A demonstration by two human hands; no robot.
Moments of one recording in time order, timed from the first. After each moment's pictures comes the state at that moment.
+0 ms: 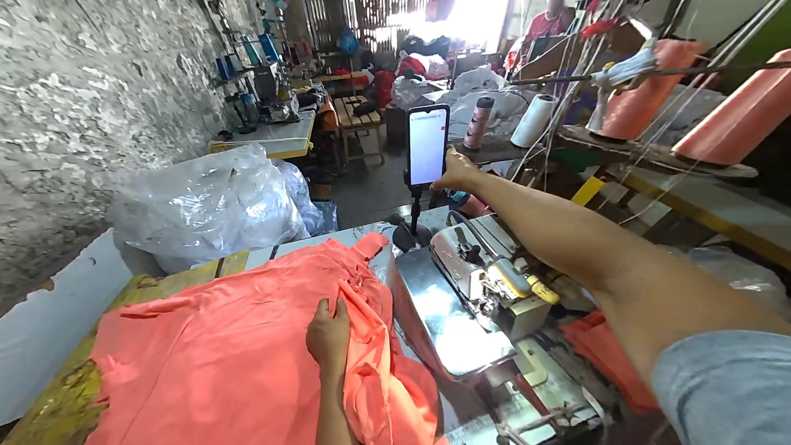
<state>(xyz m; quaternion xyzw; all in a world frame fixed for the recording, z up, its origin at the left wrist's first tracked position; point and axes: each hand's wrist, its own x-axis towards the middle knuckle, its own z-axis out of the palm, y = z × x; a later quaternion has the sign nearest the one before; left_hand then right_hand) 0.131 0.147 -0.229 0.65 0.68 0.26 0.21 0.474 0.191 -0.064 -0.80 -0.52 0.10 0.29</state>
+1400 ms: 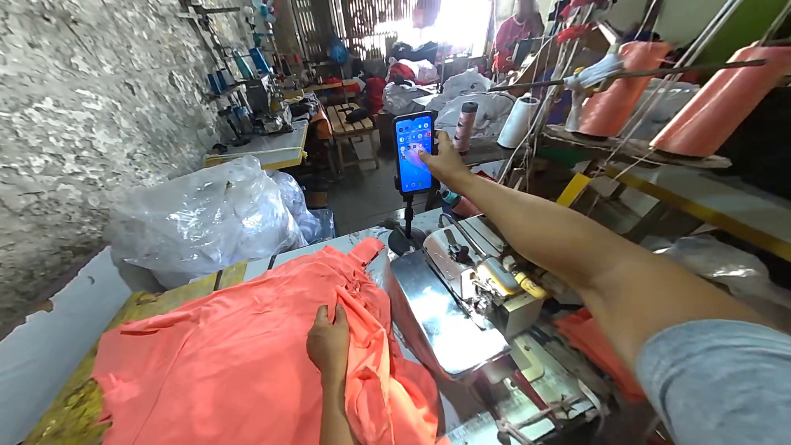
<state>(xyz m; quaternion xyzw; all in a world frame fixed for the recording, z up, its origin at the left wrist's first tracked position) 0.132 0.147 -0.230 0.65 0.68 0.26 0.21 0.466 0.198 -0.062 -0.65 -0.50 0.10 0.57</state>
